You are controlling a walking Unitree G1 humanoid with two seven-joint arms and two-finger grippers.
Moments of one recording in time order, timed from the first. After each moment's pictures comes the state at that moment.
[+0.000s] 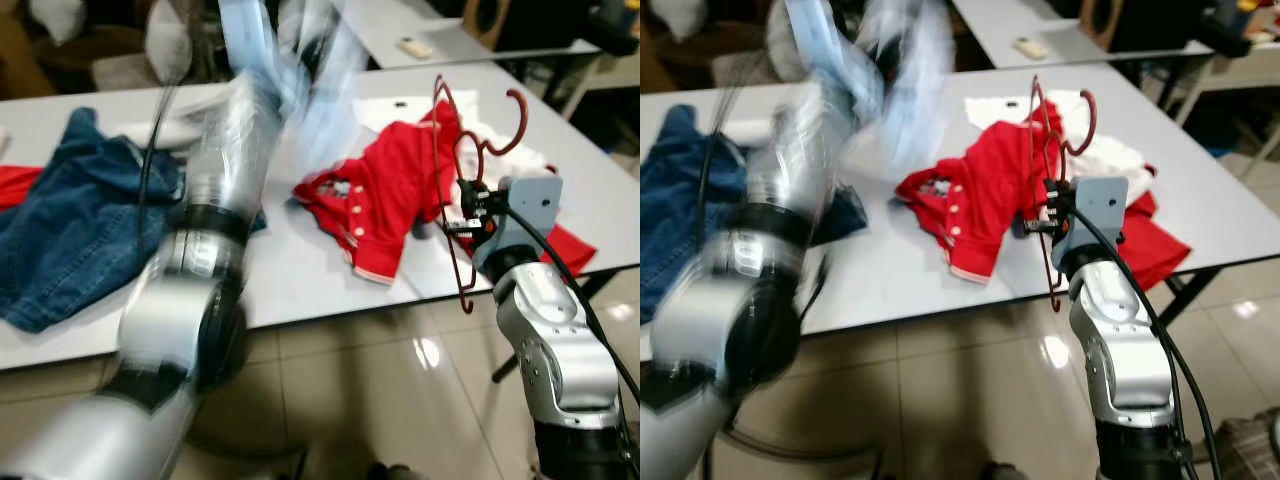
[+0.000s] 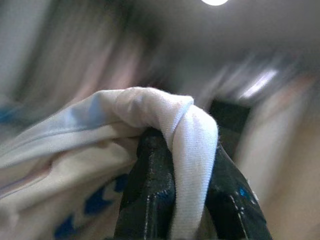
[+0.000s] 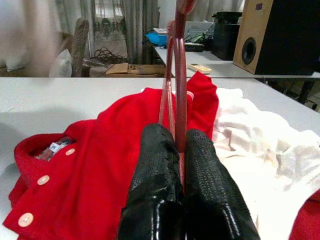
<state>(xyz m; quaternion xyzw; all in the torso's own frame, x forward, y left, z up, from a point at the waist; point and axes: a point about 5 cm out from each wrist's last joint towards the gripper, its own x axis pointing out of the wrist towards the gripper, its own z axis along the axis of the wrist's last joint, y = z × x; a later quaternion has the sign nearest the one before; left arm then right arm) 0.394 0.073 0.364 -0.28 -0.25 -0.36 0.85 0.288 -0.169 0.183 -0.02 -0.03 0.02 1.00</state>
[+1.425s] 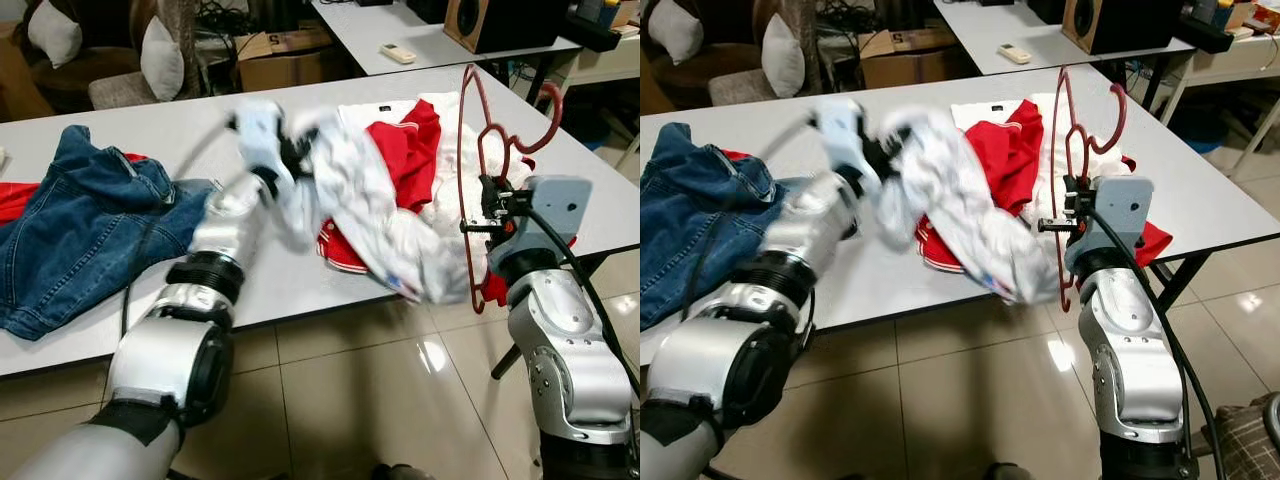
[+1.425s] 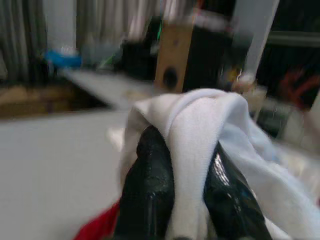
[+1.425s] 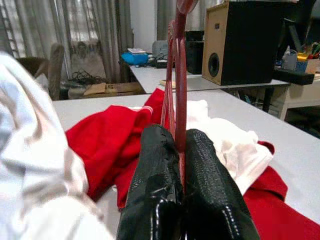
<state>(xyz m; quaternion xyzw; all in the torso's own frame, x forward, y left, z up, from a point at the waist) 0.399 0.108 0.212 -0.10 -0.09 -0.22 0.97 0.278 -0.177 0.191 -0.01 -0.06 0.00 1.00</state>
